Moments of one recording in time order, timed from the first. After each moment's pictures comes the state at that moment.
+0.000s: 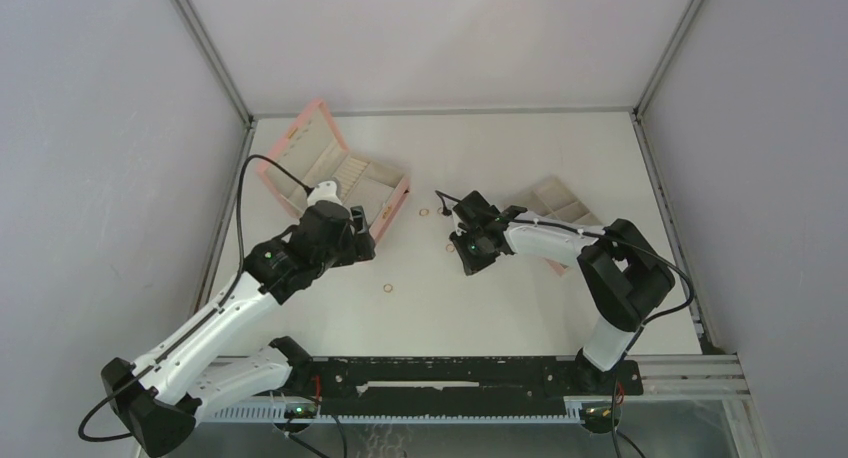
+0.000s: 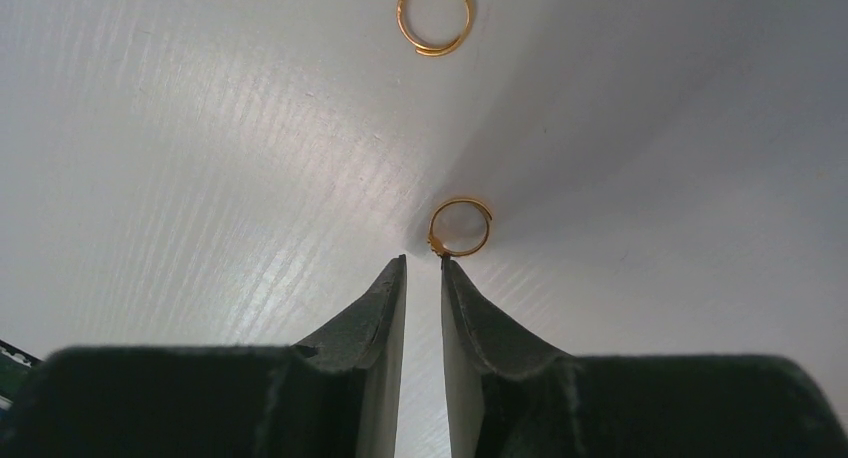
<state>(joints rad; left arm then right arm) -0.67 0.93 0.90 -0.75 -0.35 -0.67 0.72 1.71 1.02 -0.51 -0.10 0.17</state>
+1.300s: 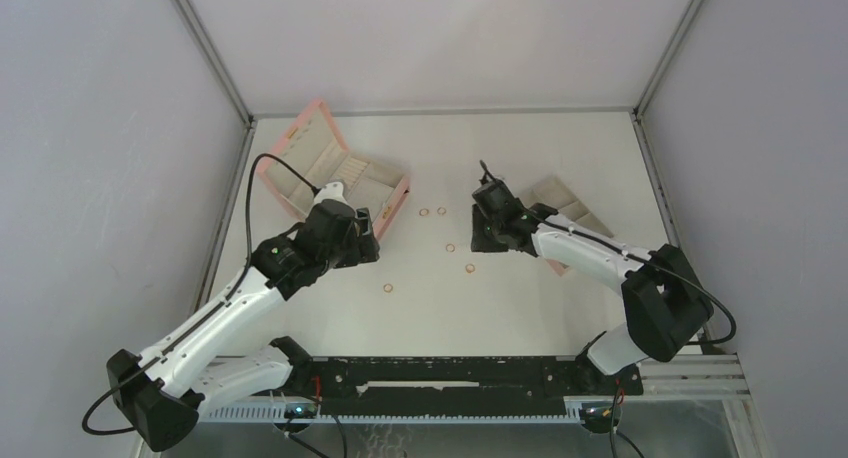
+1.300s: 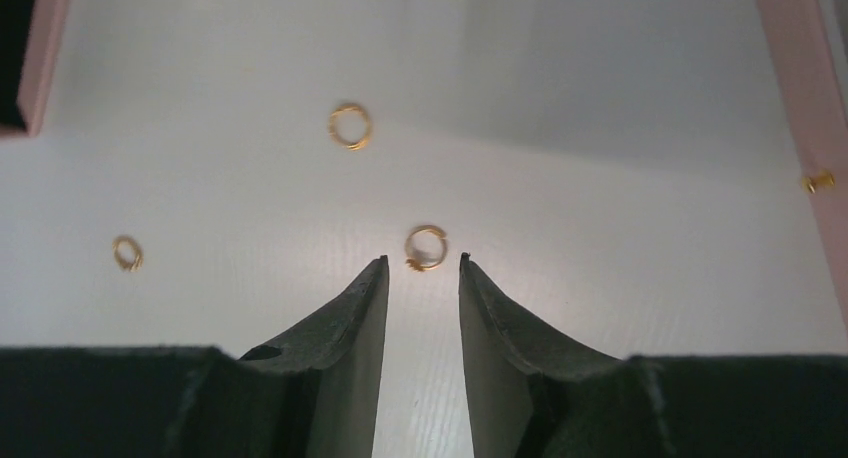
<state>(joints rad) -0.67 0.97 0.90 -0.75 -0.31 -0.66 0.69 1.50 1.01 -0.49 0.09 0.52</state>
